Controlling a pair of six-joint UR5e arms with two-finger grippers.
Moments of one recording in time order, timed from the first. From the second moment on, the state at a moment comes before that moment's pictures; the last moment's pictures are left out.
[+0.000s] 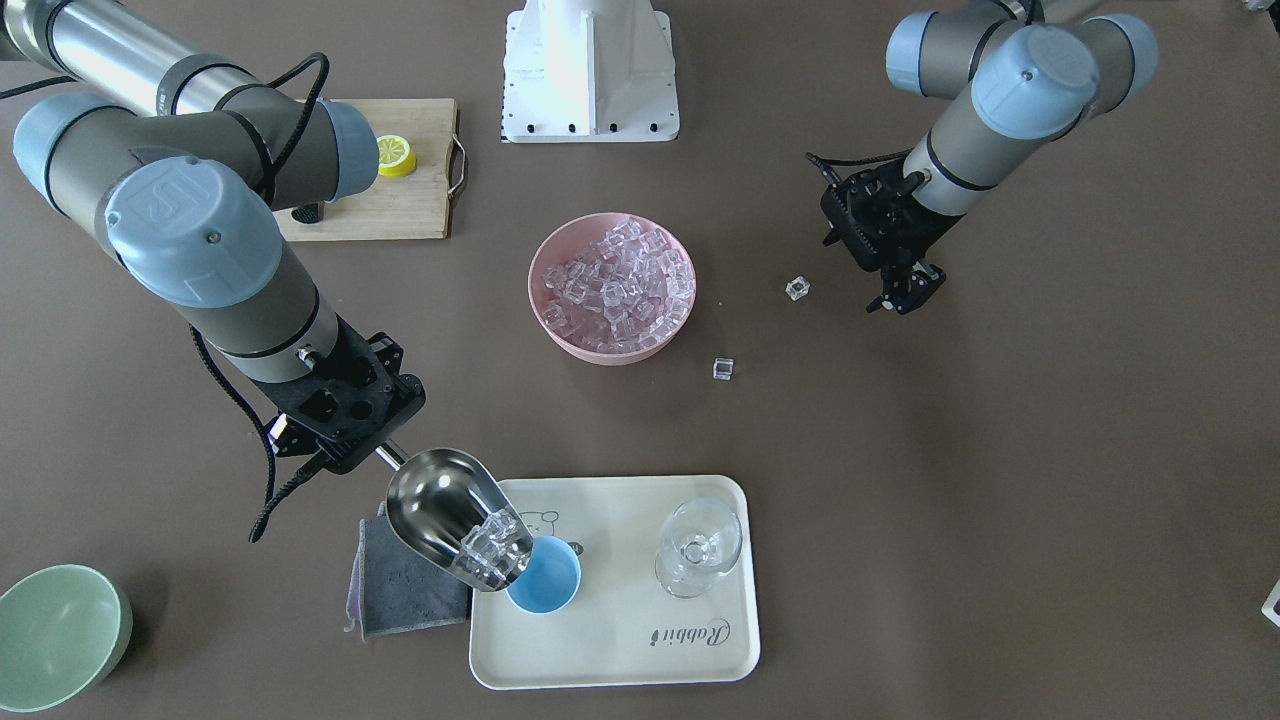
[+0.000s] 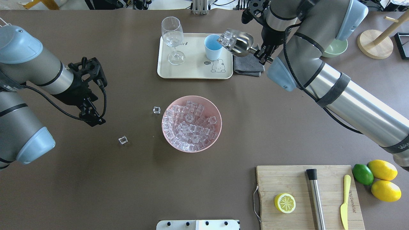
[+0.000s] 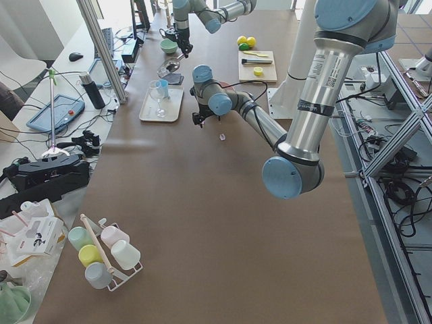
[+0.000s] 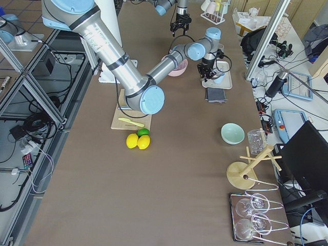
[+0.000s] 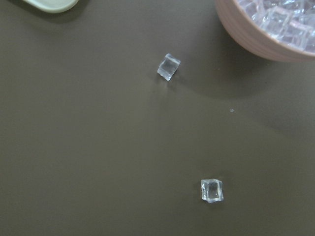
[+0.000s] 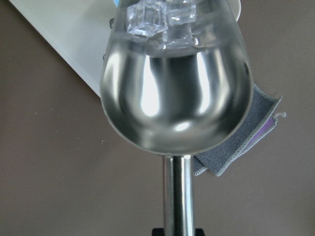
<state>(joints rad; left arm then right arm) -0.81 -1.87 -1.90 -1.67 -2.22 0.10 0.90 -0.81 1.49 -1.71 2.12 0.03</state>
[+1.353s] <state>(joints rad) -1.57 -1.62 -1.80 -1.45 -2.50 0.11 0.90 -0.63 1.37 -2.01 2.06 -0.18</state>
